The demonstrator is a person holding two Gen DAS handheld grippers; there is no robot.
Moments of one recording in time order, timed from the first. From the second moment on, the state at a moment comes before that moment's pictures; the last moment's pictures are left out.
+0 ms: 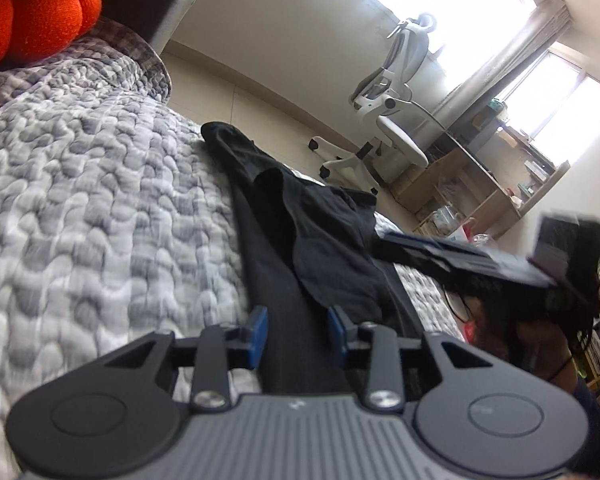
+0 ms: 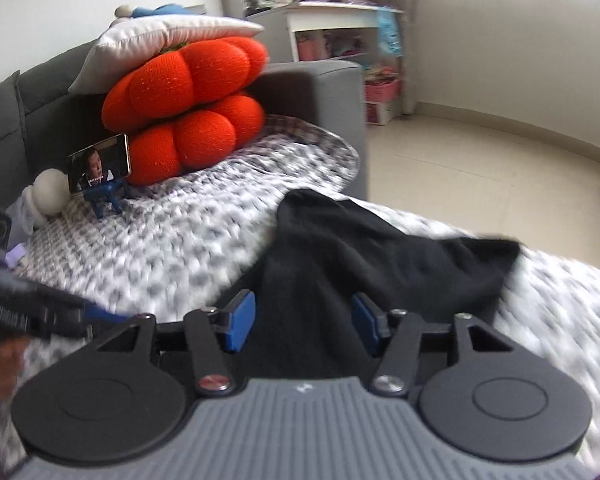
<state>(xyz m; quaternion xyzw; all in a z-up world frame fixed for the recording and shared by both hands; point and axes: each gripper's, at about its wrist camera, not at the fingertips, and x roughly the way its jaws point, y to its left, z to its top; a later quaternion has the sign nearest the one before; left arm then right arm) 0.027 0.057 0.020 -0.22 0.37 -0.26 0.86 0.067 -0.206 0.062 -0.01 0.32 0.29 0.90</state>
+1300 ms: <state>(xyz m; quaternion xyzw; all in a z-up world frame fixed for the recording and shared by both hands) 0.099 0.044 0.024 -0.14 0.36 -0.23 0.90 0.133 -0.150 0.040 0.00 0.35 0.25 0.90</state>
